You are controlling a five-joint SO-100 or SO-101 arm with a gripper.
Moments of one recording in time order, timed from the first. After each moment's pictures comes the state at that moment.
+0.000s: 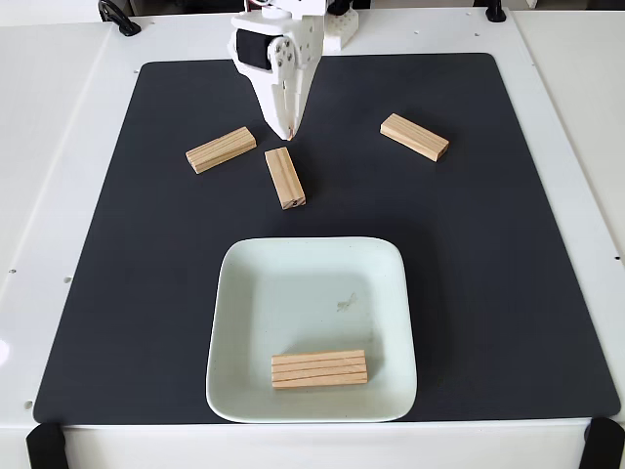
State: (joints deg) arm -3.1 109.4 123.0 53.4 38.6
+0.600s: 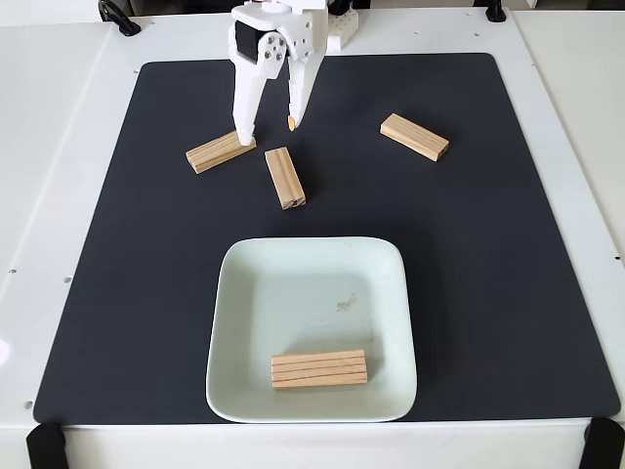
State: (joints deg) arm -2.8 109.2 120.4 60.6 49.7
